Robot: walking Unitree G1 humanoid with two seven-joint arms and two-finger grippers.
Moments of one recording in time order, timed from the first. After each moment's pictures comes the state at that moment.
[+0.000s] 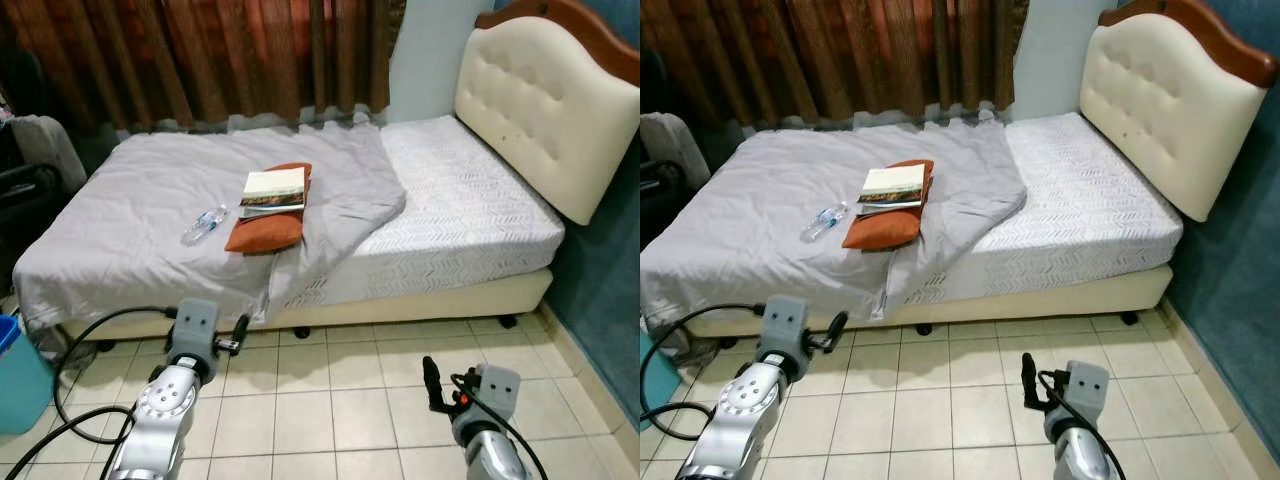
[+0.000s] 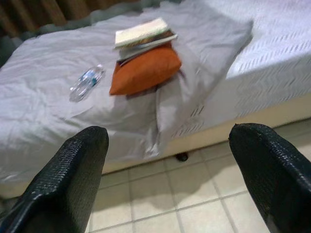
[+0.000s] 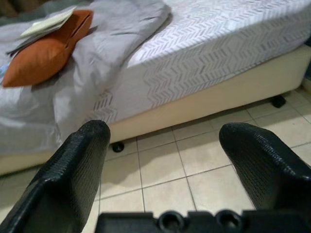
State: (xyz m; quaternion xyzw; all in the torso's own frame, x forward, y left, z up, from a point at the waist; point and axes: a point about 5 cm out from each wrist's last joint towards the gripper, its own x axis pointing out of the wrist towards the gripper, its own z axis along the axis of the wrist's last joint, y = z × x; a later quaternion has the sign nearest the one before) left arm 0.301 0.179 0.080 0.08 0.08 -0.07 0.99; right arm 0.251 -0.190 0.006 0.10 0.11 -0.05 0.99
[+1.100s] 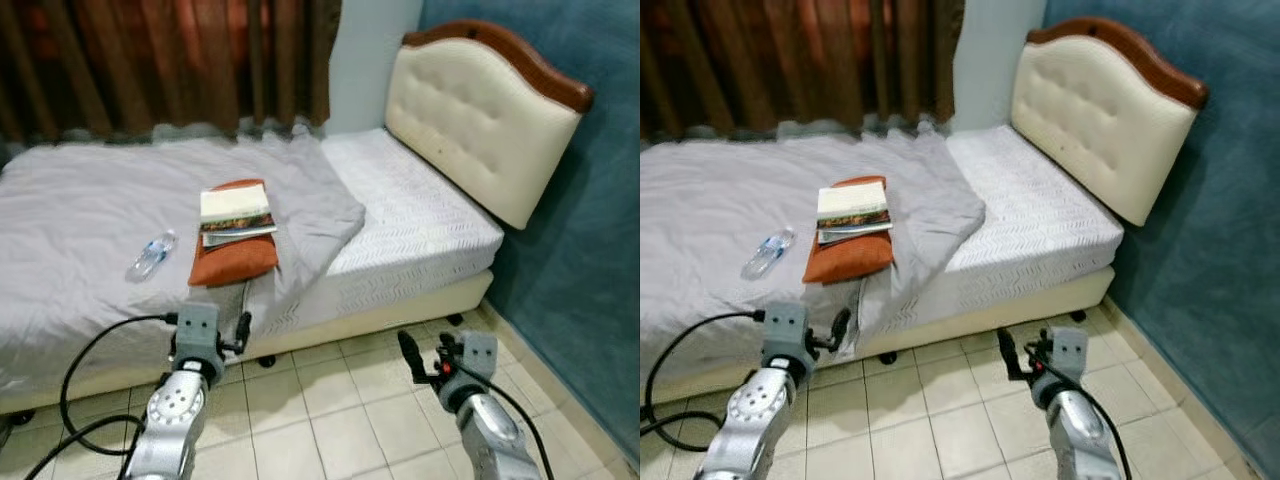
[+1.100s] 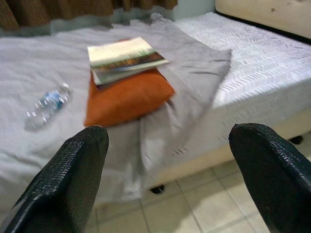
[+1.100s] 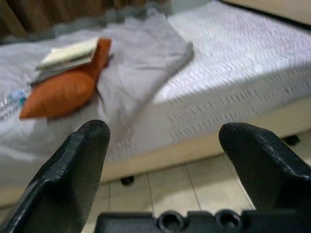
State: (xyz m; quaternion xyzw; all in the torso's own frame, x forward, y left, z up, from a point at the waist) left arm 0.297 0.175 0.075 0.05 0.07 -0.02 1.00; right arm 0.290 -0.175 0.033 0.10 0.09 0.08 0.99
